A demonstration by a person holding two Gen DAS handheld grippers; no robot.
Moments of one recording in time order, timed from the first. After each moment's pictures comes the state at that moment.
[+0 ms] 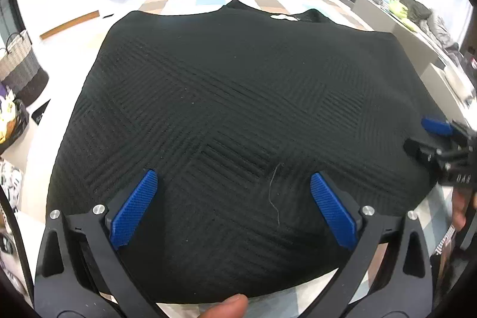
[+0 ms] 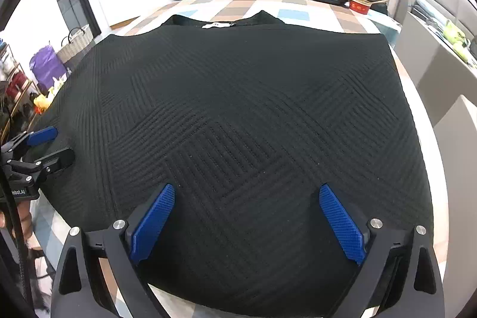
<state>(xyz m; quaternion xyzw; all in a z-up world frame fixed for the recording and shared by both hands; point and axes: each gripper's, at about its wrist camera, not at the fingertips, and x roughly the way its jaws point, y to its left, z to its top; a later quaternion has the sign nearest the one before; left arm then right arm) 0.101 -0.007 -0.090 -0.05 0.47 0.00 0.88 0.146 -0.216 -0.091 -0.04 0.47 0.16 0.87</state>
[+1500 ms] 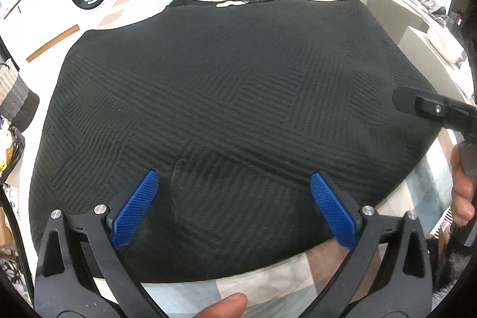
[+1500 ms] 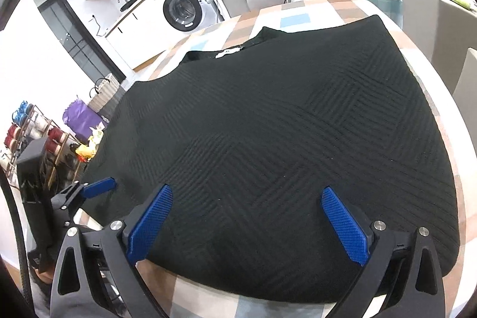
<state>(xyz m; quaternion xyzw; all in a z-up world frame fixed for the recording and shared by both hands) 0.110 -0.077 -0.085 0.02 0.49 -0.05 0.87 0.152 -0.243 -0.071 0.12 0.45 0.22 0.85</state>
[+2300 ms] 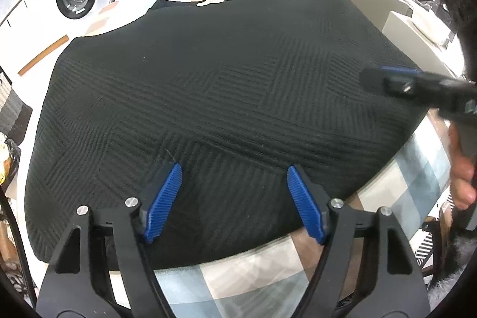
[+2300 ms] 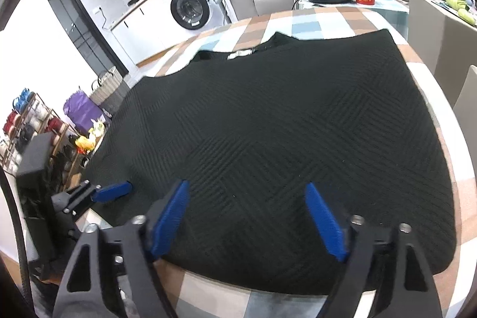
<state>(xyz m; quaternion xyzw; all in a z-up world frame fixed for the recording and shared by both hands) 0.092 -0.087 -0.088 0.04 0.48 -0.08 0.87 0.142 -0.228 -0.075 0.08 0.45 0.23 0.86</state>
